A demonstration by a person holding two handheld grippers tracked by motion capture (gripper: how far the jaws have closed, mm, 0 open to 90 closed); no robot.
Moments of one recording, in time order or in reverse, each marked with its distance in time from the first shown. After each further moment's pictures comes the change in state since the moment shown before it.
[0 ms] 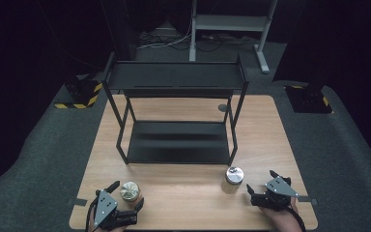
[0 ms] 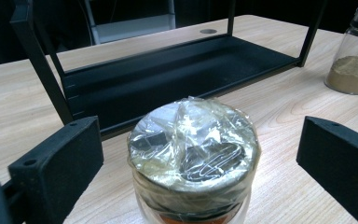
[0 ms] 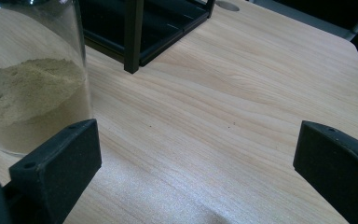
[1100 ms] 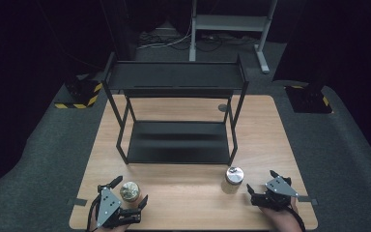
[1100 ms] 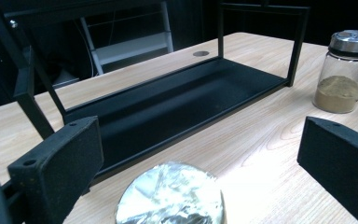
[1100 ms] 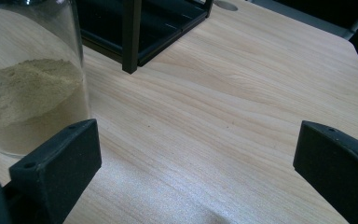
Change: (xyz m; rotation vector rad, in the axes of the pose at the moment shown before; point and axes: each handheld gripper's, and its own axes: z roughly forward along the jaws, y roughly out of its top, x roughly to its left) left arm -0.010 0.023 -0.004 -0.052 -0.003 0.080; right arm 0.001 0.000 0.000 0.001 -0.006 0.003
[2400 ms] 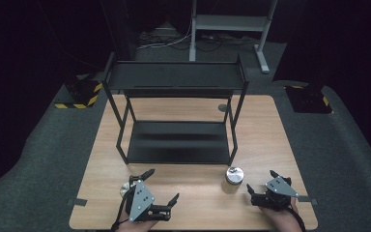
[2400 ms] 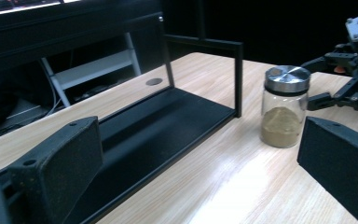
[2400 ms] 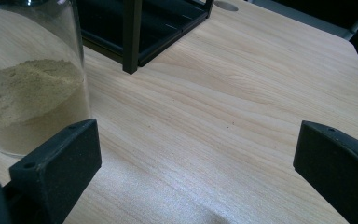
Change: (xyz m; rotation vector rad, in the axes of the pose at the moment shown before) left arm -0.032 0.042 0.040 -0.043 -0.134 0.079; right arm 0.000 0.000 0.000 -0.002 0.001 0.001
